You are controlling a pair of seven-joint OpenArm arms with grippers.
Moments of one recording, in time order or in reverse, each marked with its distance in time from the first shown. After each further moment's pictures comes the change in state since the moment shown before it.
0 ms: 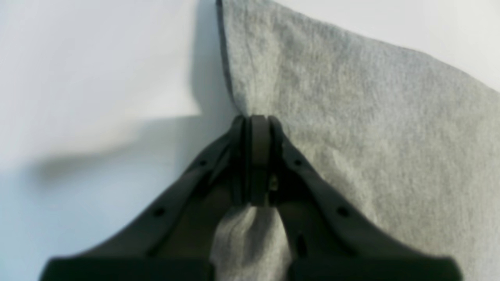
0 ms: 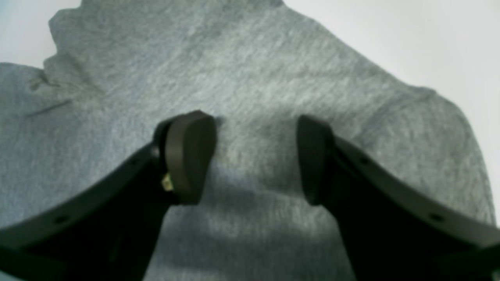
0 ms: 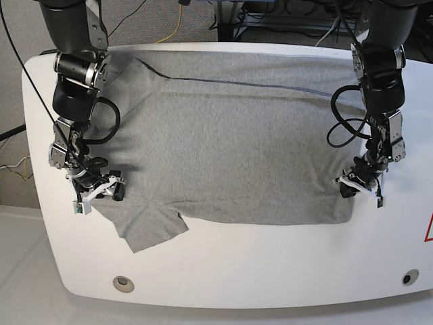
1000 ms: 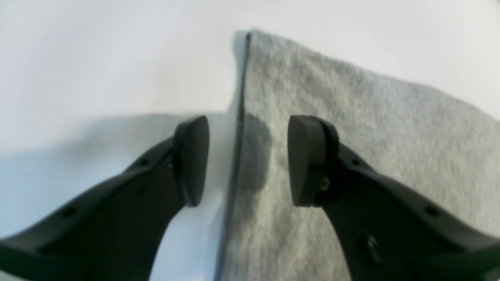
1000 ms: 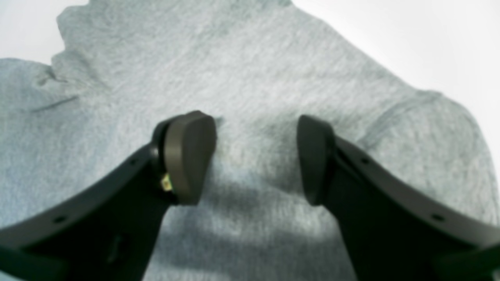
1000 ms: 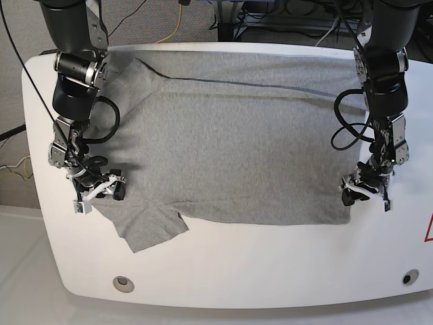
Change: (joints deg) left arm -1.7 -0.7 -0.7 -1.6 0.8 1.9 -4.0; right arm -0.5 0.0 0.0 0.9 0.2 1.5 -0.1
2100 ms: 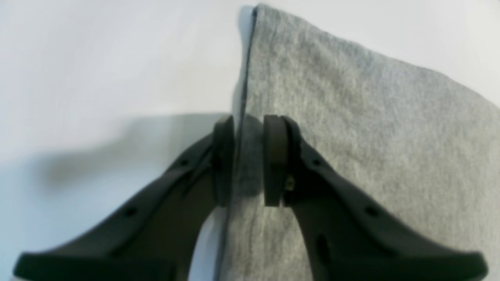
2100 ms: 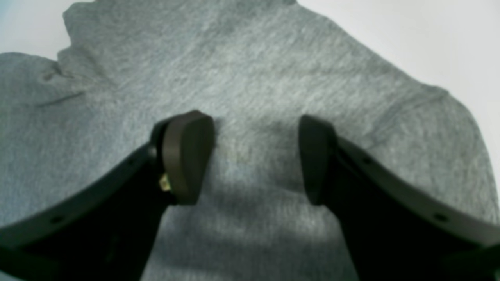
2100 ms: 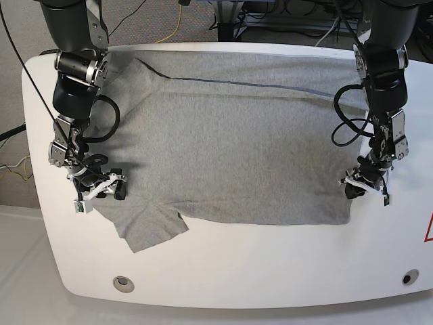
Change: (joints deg) left arm 1.7 -0.1 0.2 -0.3 -0.9 -0.5 0.1; right arm -0.5 0.0 0.1 0.1 -0.2 0.6 0.7
